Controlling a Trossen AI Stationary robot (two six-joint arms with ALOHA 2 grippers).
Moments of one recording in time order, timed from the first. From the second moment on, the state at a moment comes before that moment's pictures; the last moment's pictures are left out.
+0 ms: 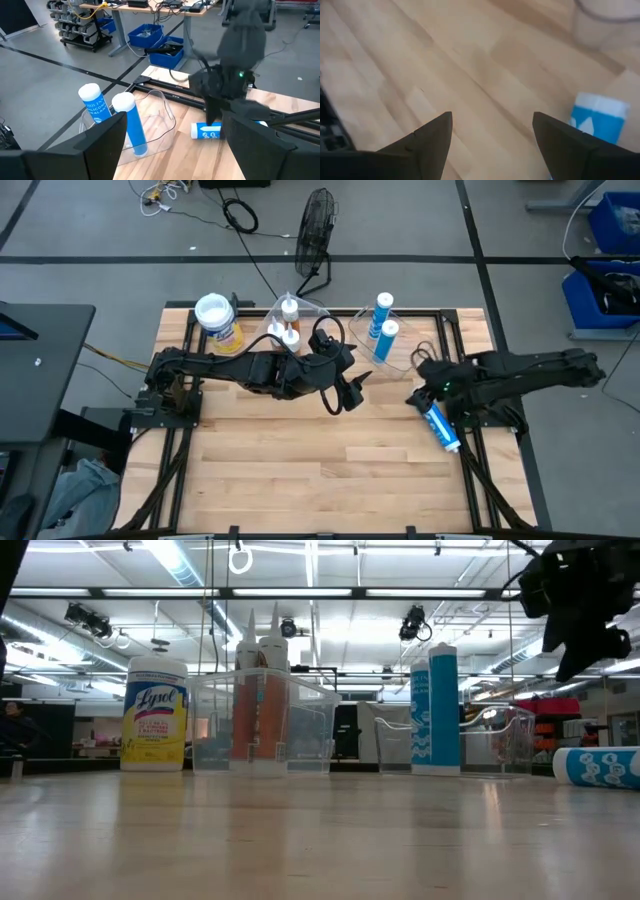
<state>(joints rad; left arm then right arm) -0.17 1.86 2.01 -0.54 -0.66 -0.20 0.07 0.75 0.69 -0.94 0.03 0.95</state>
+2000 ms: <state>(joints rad) -0.21 1.86 2.01 -0.55 -0.66 -0.20 0.26 1.40 0.63 -0.88 0.14 1.10</state>
